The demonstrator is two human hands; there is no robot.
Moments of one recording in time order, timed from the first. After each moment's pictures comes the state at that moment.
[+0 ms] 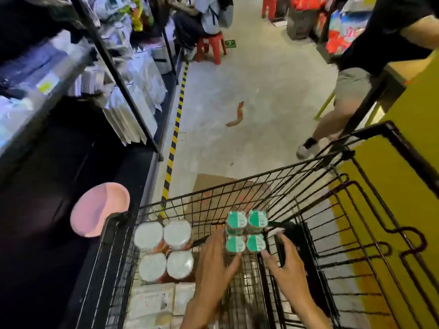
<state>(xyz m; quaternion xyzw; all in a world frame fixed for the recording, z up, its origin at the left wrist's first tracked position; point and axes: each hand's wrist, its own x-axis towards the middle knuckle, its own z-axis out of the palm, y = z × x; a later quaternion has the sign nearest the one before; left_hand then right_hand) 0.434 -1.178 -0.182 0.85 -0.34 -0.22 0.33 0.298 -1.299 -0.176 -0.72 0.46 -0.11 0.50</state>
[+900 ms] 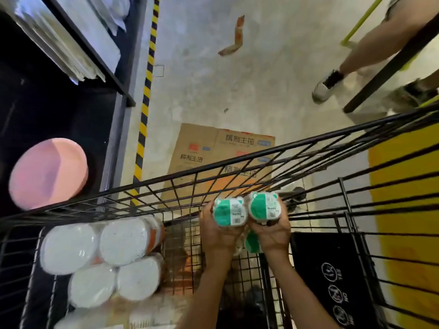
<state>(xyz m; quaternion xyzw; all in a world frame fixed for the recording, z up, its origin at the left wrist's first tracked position) 0.486 -1.309 -0.389 0.87 -0.09 -0.22 0.43 0.404 -1.391 -0.410 -0.56 0.55 -0.23 0.58</state>
